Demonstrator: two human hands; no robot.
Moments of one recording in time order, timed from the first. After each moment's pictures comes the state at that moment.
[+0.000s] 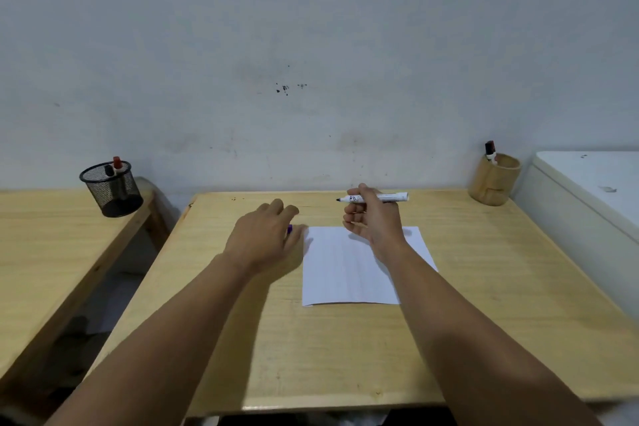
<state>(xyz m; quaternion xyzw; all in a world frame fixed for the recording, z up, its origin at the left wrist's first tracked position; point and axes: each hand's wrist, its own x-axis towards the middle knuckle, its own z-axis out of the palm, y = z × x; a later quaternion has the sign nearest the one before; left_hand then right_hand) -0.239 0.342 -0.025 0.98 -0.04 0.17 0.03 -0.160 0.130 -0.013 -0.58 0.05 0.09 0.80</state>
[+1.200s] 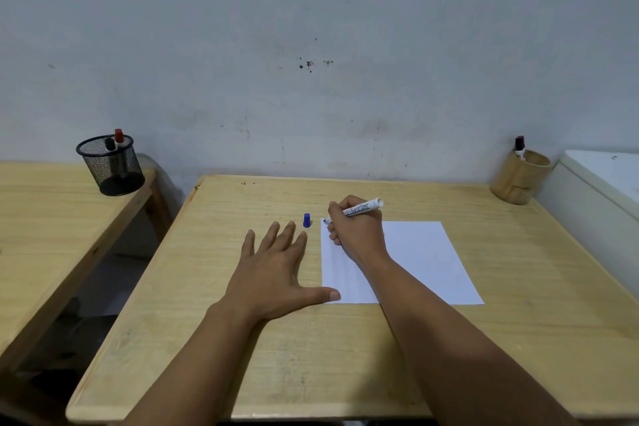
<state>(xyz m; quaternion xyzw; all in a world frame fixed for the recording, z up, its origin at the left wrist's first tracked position) -0.295 0.343 -0.066 0.99 0.01 -0.01 0.13 -0.171 0.194 -0.070 -0.76 -0.01 0.02 0.65</state>
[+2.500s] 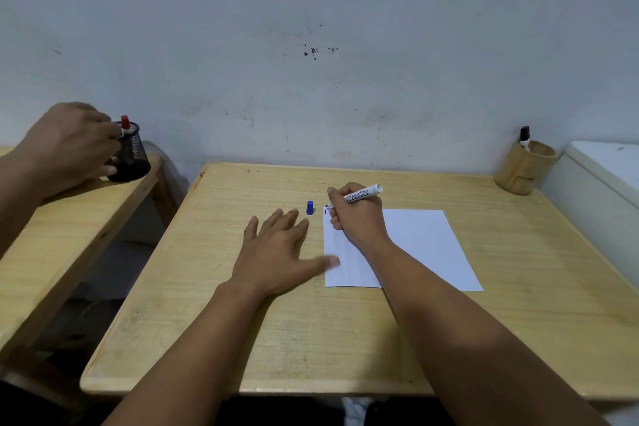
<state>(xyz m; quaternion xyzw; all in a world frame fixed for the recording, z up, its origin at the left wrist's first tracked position) -0.292 0.341 -0.062 0.98 0.04 0.04 0.20 -0.168 0.196 -0.066 -0.75 -0.02 0.05 0.66</state>
